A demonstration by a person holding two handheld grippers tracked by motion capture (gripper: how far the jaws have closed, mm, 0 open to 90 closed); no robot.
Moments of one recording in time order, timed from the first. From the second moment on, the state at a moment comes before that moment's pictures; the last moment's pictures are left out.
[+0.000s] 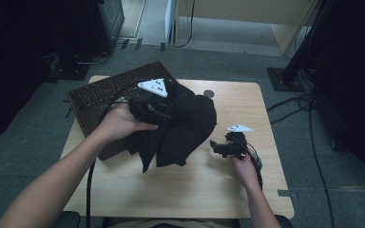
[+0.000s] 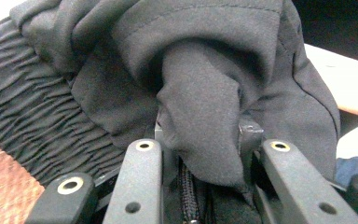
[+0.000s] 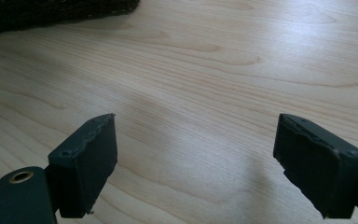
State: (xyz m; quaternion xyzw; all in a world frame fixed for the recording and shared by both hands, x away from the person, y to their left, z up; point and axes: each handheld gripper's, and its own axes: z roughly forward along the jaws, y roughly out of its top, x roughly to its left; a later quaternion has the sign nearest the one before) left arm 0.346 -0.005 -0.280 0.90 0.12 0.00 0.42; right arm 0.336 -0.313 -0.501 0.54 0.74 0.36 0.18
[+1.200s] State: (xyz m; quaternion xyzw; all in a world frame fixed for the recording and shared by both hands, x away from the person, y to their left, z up) left arm 0.365 -0.034 -0.451 0.91 0.16 -0.08 0.37; right arm 0.338 -0.319 -0.504 0.55 0.74 0.36 0.17
